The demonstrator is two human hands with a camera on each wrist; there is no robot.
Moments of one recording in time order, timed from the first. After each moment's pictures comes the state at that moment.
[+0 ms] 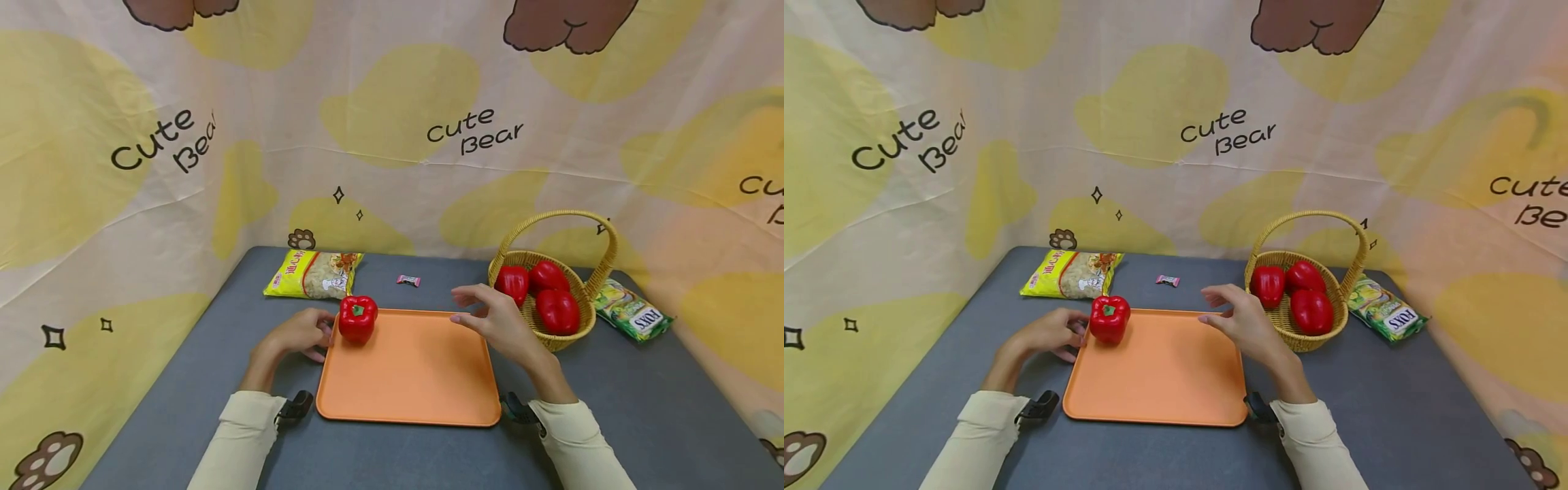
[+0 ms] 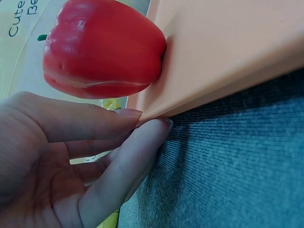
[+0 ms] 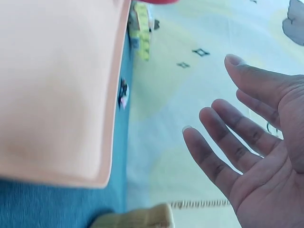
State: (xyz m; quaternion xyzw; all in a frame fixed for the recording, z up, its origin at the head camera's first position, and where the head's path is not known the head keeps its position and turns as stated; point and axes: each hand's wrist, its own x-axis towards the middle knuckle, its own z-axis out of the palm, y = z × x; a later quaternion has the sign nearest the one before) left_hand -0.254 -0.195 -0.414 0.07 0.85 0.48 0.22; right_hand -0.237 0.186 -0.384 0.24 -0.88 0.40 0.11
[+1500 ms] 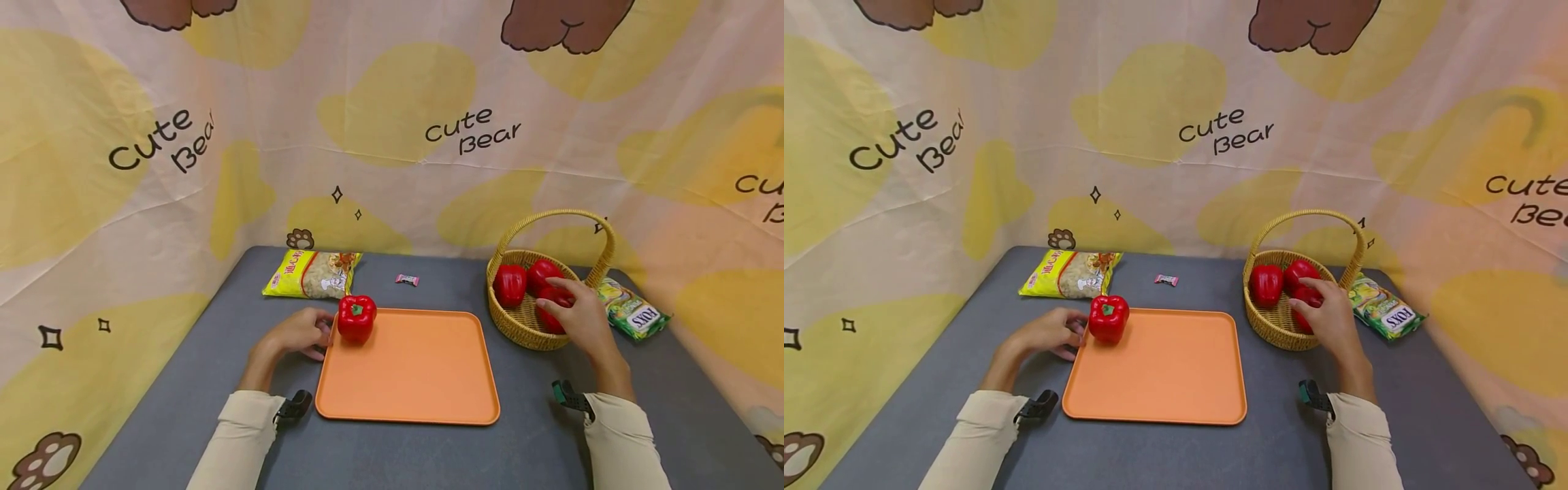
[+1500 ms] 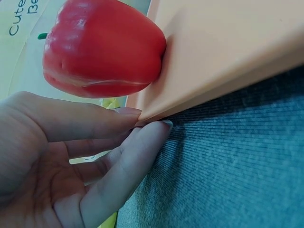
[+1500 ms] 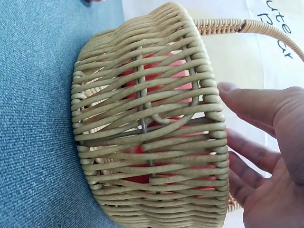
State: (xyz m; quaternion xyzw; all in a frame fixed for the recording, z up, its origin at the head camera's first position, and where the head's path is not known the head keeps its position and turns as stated) left_hand -0.255 -0.196 -0.416 0.07 0.85 0.48 0.22; right_hand -0.244 0.318 -0.394 0.07 -0.92 0.34 0.18
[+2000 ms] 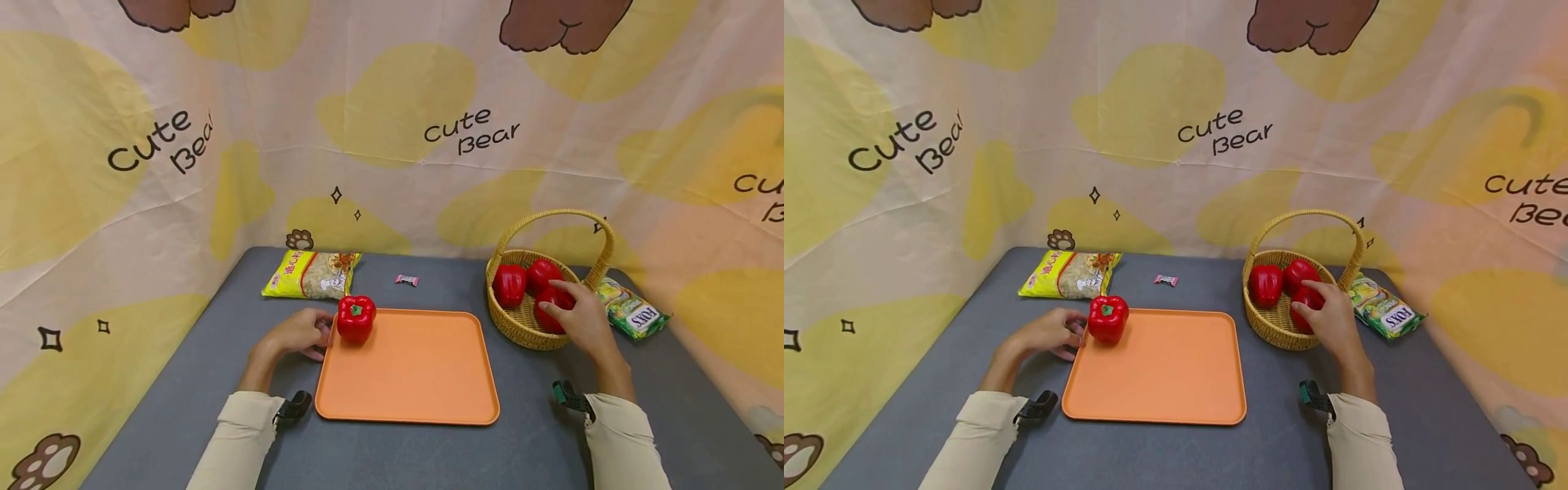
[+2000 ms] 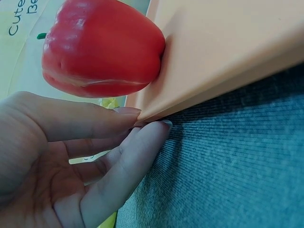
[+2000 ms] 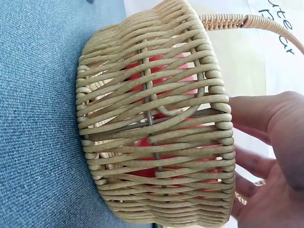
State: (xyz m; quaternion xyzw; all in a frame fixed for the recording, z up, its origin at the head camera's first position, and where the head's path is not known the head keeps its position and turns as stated) left_hand -0.256 -0.196 -0.417 0.07 0.85 0.48 0.21; right_hand -0.243 0.324 -0.398 0.05 -0.93 0.33 0.16
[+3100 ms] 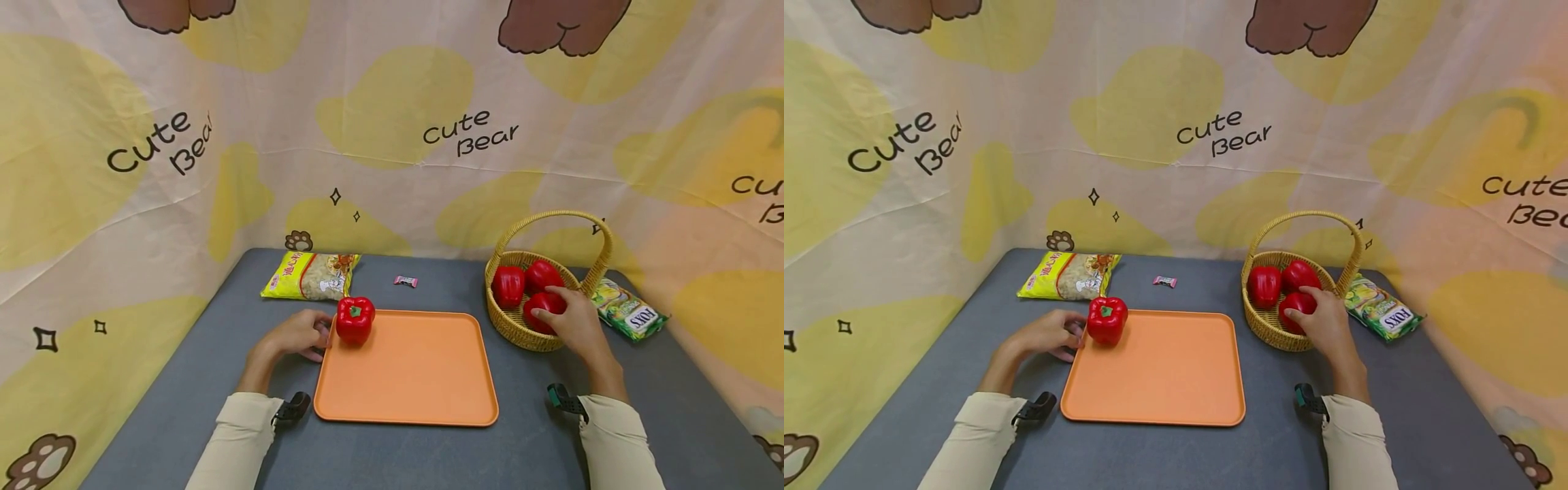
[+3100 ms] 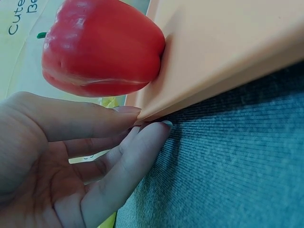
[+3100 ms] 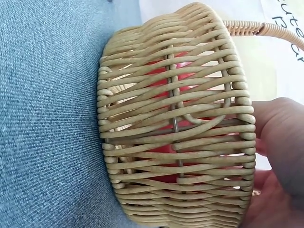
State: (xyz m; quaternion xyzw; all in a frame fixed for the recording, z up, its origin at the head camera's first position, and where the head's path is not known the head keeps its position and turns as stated) left_hand -0.255 -0.195 -0.415 0.06 0.84 0.48 0.22; right_hand -0.249 0.322 -0.406 0.03 -0.95 0.29 0.12
